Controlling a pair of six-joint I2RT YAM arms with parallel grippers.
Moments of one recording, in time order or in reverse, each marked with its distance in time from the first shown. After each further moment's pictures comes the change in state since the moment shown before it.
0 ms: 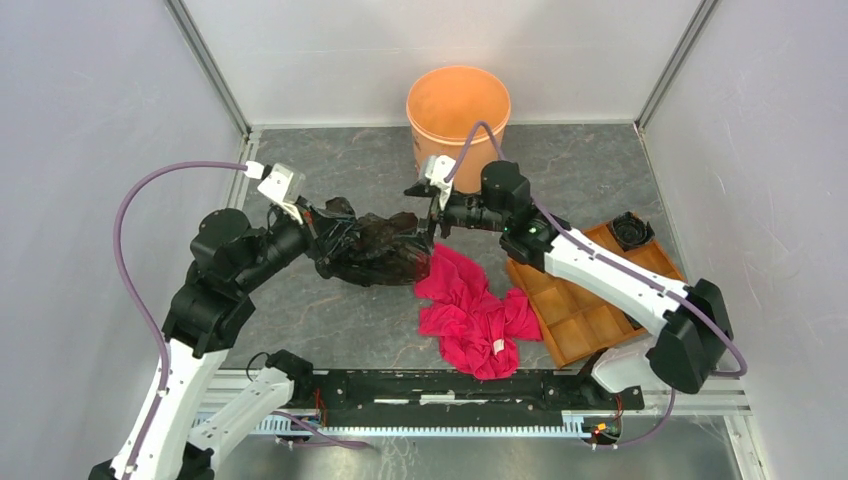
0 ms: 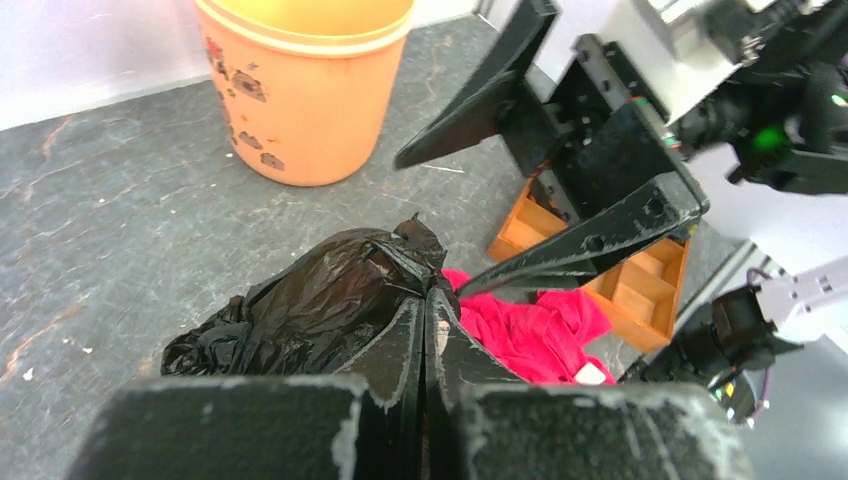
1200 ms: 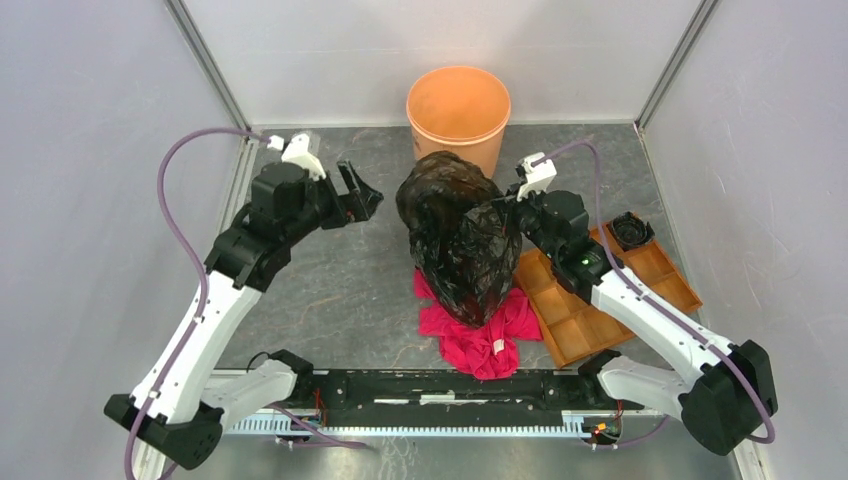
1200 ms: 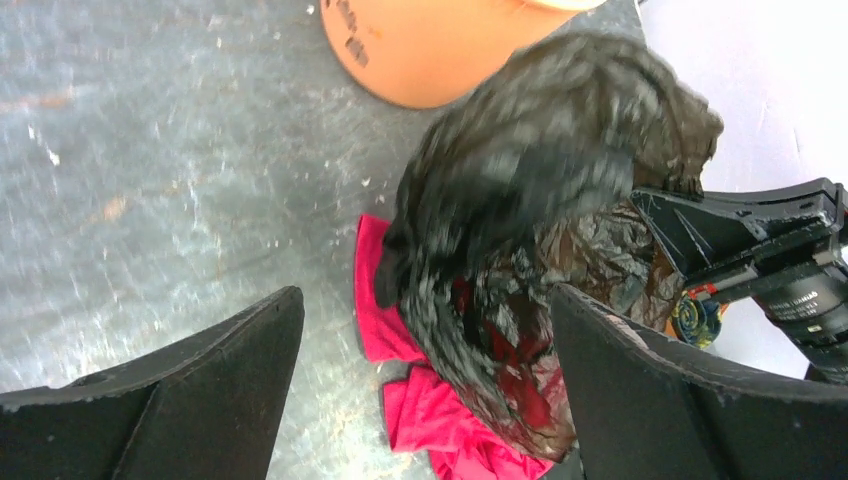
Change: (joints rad) left arm -0.040 0.318 0.137 -0.093 -0.280 -0.306; right arm -0.202 -0.293 -0.345 -0.019 0.523 0.322
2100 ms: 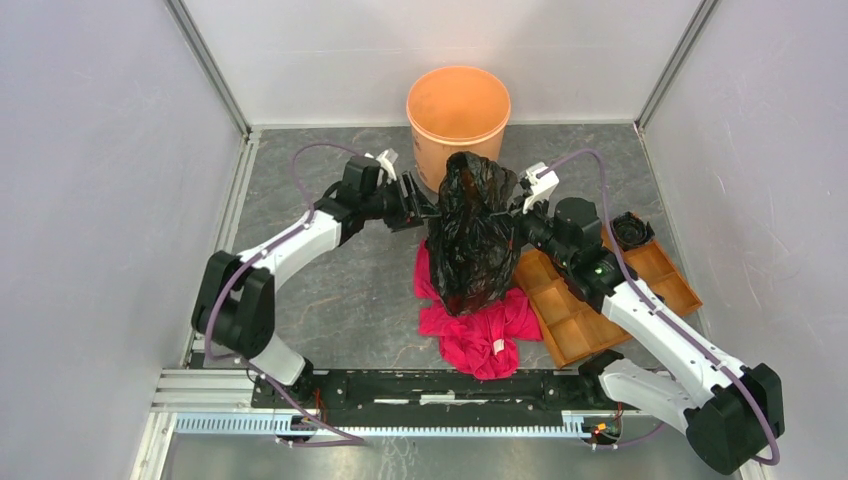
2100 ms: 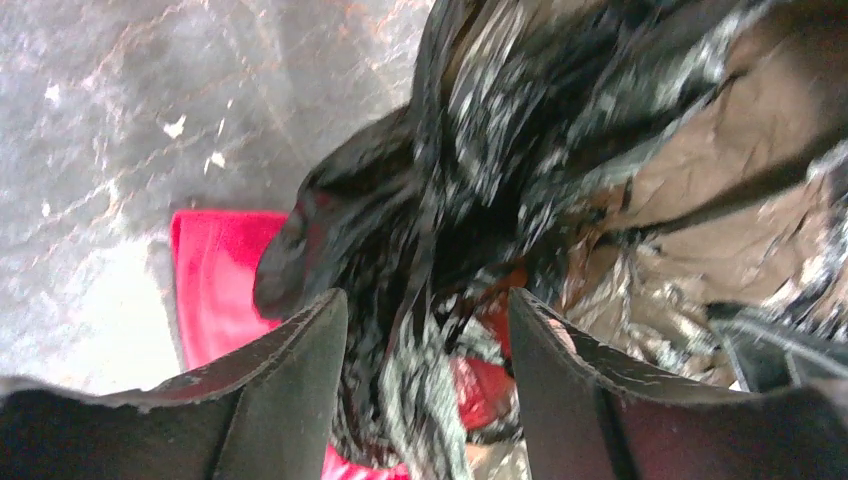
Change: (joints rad) left arm 0.002 0.515 -0.243 0.547 0.443 -0.261; right arm -0.074 -0.099 -0.063 -0.083 -0.204 -0.021
